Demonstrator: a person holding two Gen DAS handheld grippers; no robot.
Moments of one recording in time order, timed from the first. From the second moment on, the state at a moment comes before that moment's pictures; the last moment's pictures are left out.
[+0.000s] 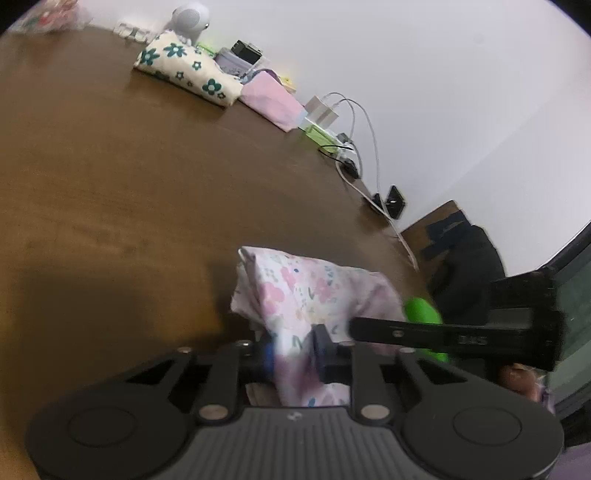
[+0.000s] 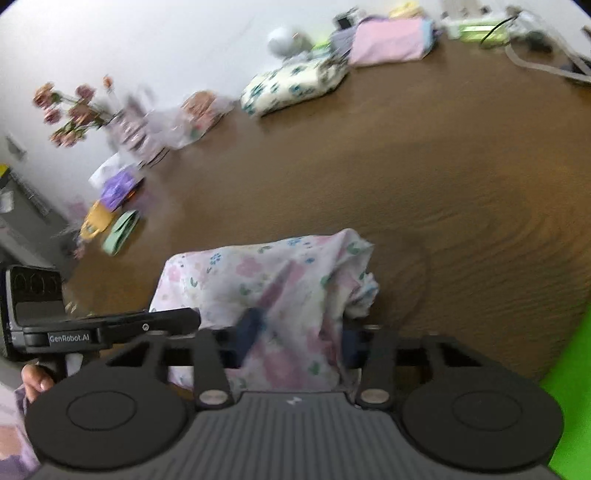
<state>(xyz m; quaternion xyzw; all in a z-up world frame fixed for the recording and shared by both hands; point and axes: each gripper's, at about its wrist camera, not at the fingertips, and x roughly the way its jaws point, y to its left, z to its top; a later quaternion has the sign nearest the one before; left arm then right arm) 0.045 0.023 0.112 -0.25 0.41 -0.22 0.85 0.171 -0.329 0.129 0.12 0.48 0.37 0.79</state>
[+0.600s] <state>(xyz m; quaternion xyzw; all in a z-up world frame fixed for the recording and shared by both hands) 0.068 0.026 0.102 -0.29 0.42 -0.19 0.84 0.178 -0.328 0.127 0.14 0.48 0.39 0.77</state>
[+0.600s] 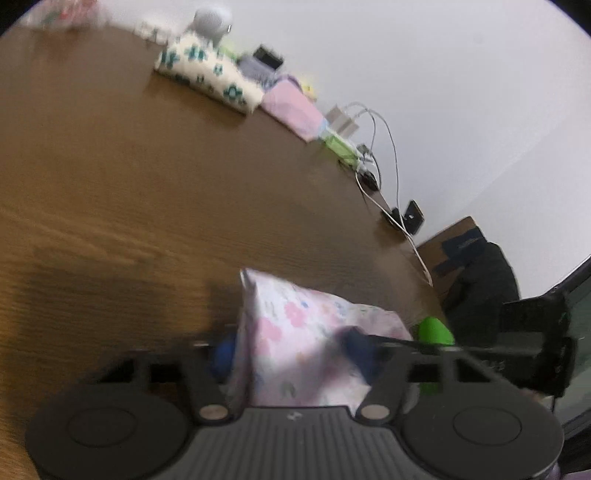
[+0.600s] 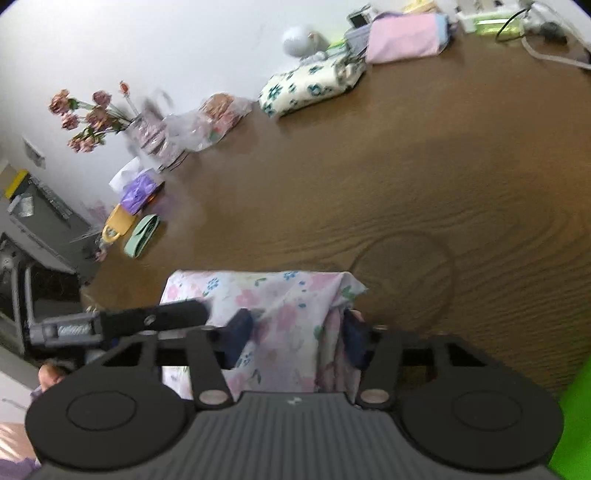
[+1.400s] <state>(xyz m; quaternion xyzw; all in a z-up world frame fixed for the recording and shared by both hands) 0.042 0.032 0.114 -0.31 0.39 -0.20 0.85 0.157 -0.335 0.129 0.17 0.48 0.41 0.75</state>
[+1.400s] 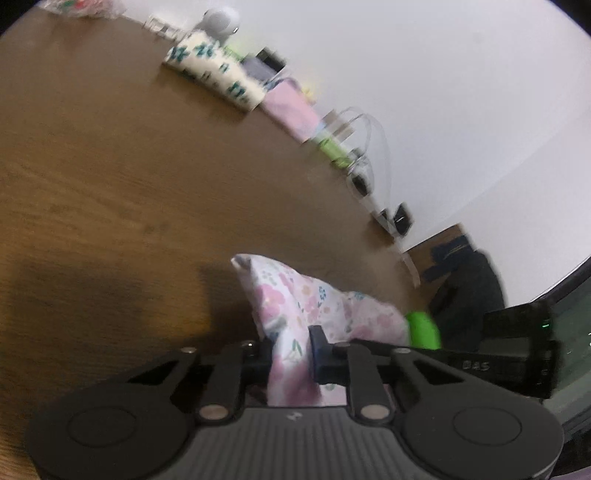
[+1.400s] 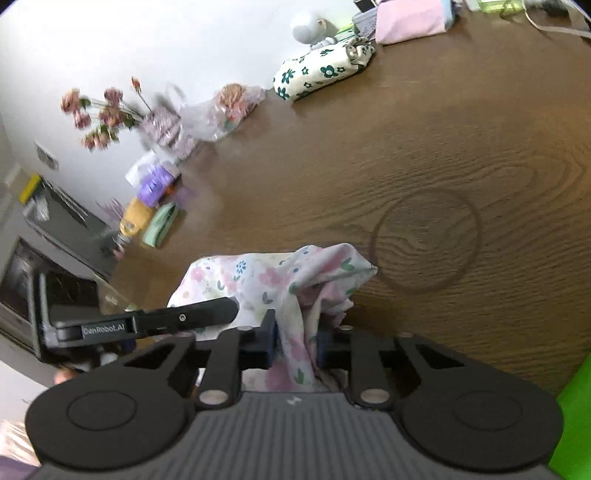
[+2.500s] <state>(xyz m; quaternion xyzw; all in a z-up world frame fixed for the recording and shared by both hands) 0.472 0.162 0.130 -0.35 0.33 -0.18 0.86 0.546 -0.159 0.168 0.20 0.45 0.35 0.79</state>
